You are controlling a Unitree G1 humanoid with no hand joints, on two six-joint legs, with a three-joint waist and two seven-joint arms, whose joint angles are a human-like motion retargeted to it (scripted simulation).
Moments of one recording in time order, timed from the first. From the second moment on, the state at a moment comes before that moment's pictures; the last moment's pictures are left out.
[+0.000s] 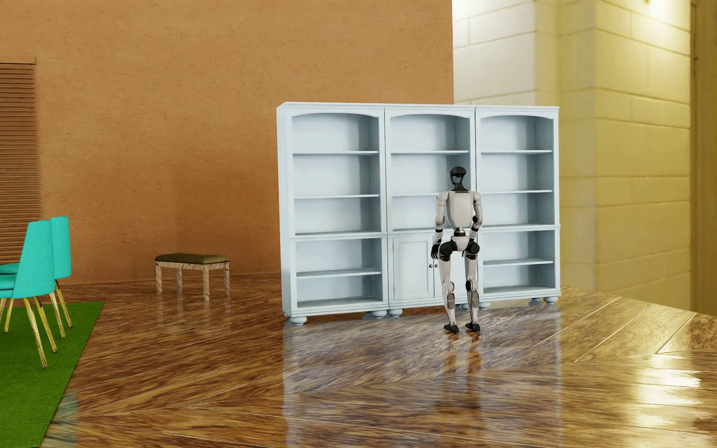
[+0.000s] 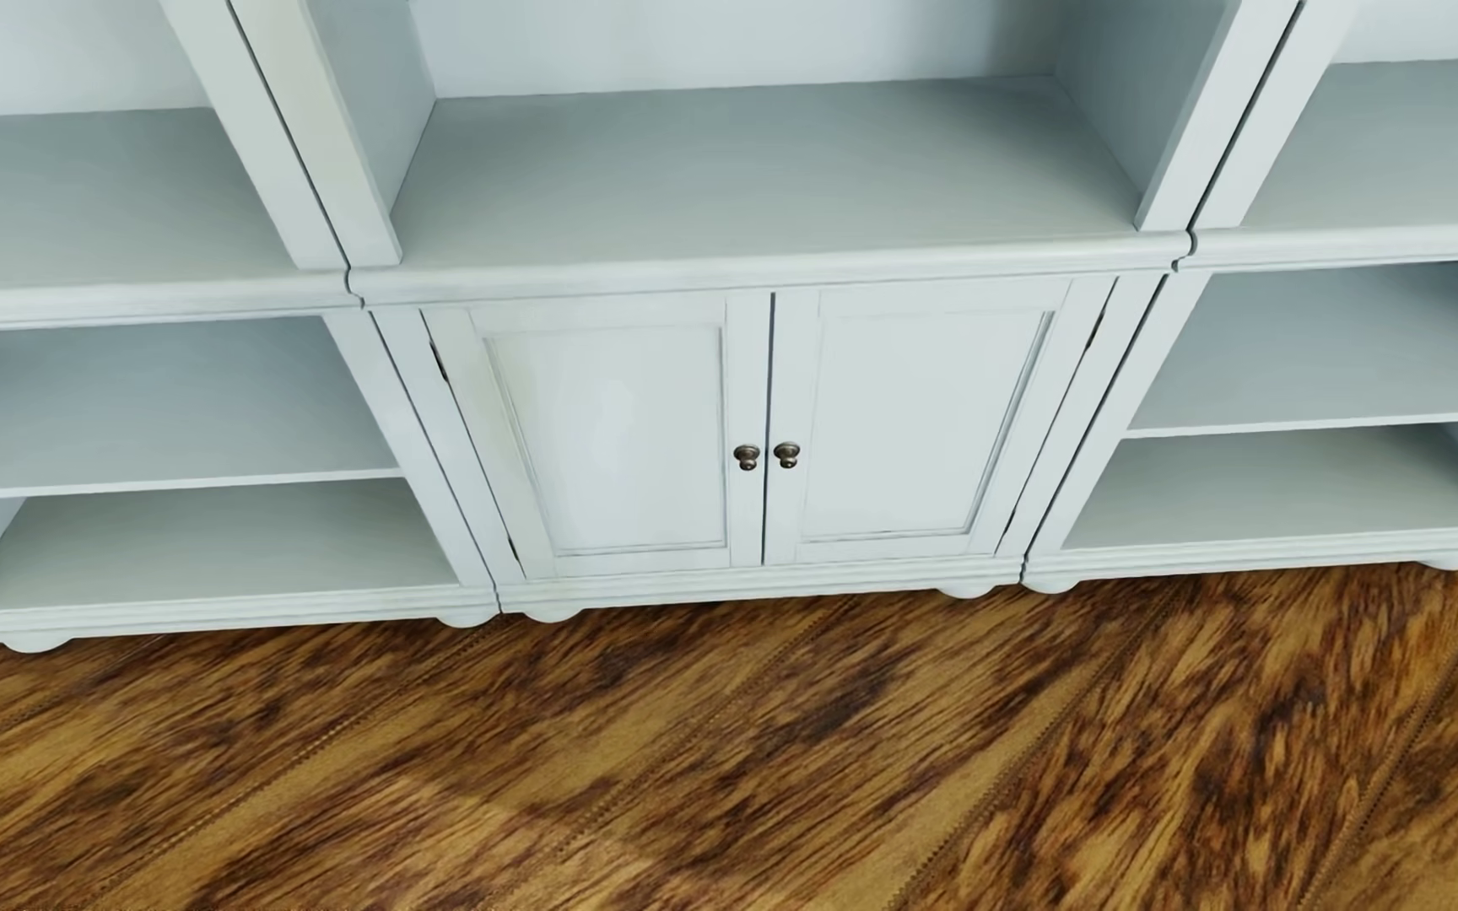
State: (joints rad) body -0.02 0.05 0.00 -0.02 0.06 0.03 0.05 -0.01 0.08 0.30 0.20 0.01 0.00 -0.28 -0.26 0.13 -0.15 0.02 -0.05 -0.48 0.55 0.89 0.95 0.89 -0.79 0.20 0.09 -0.03 -0.08
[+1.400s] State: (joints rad) body -0.04 0.05 0.02 -0.04 0.04 0.03 -0.01 -0.08 0.08 0.32 0.20 0.02 -0.02 -0.27 -0.27 0.12 -0.14 0.01 -0.06 -0.44 0.59 0.88 0.95 0.87 -0.77 0.22 0.10 0.00 -0.07
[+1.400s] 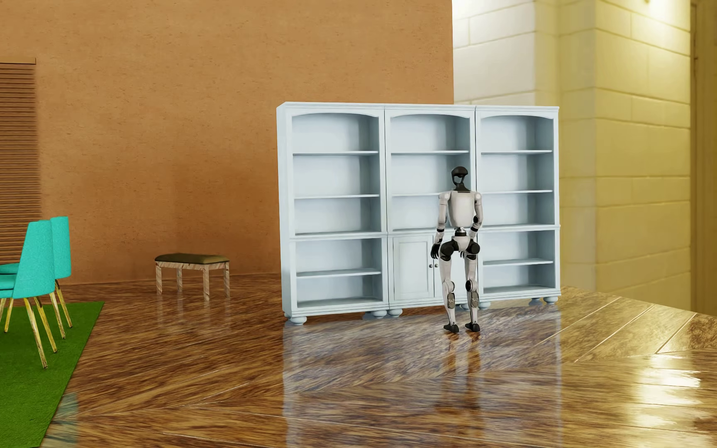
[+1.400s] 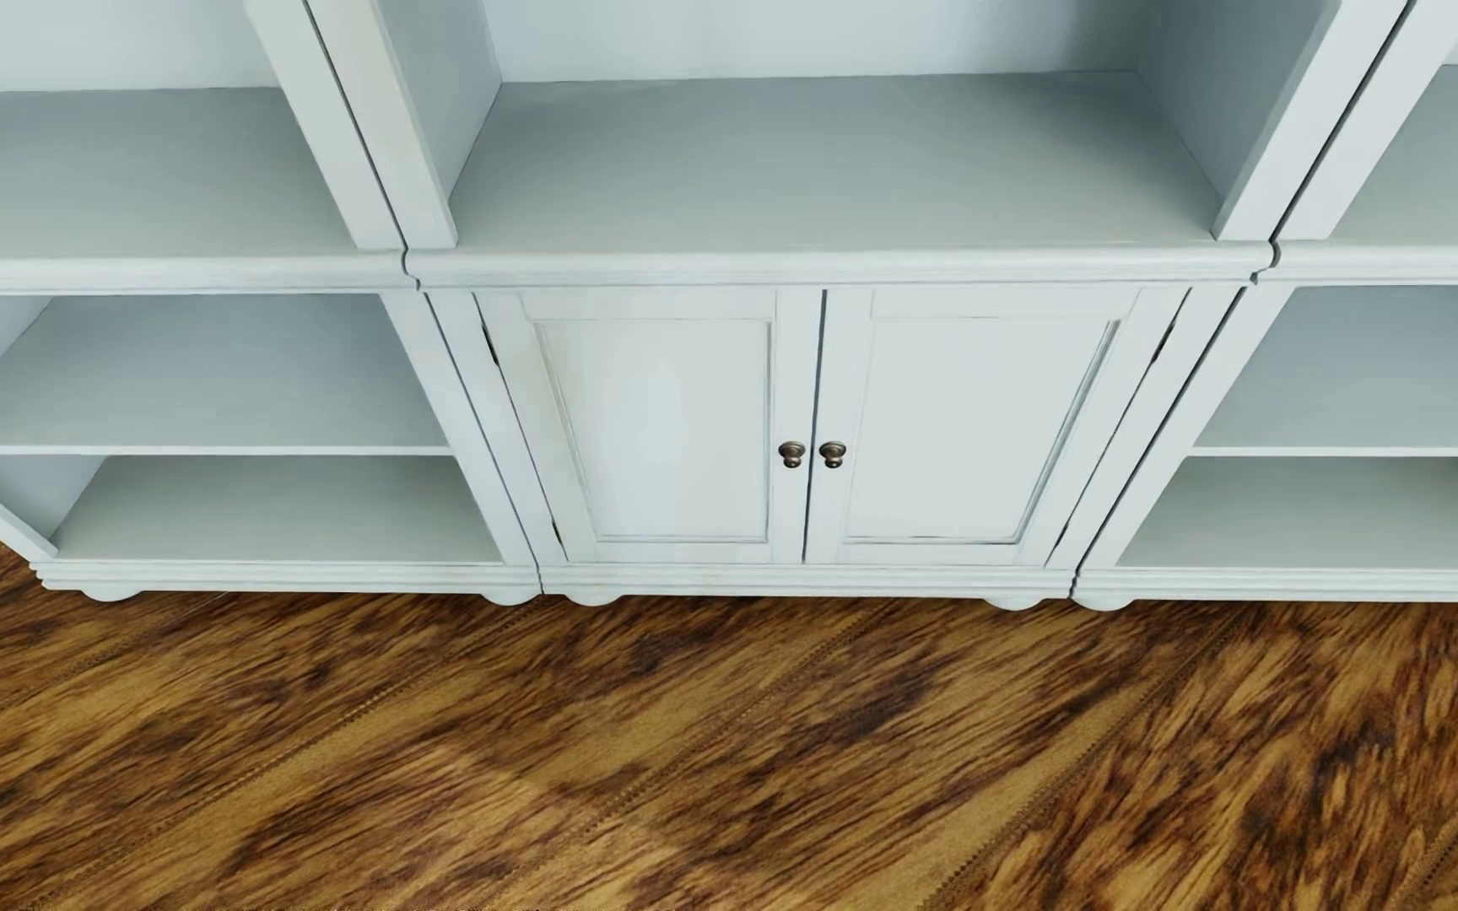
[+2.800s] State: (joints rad) body -0.05 0.06 0.02 -0.05 0.03 0.03 -0.04 -0.11 0.08 0.34 0.21 0.02 -0.03 -0.27 -0.28 0.12 -0.18 0.01 -0.05 -0.45 0.62 0.88 0.95 0.86 -0.75 0.22 0.10 0.00 -0.08
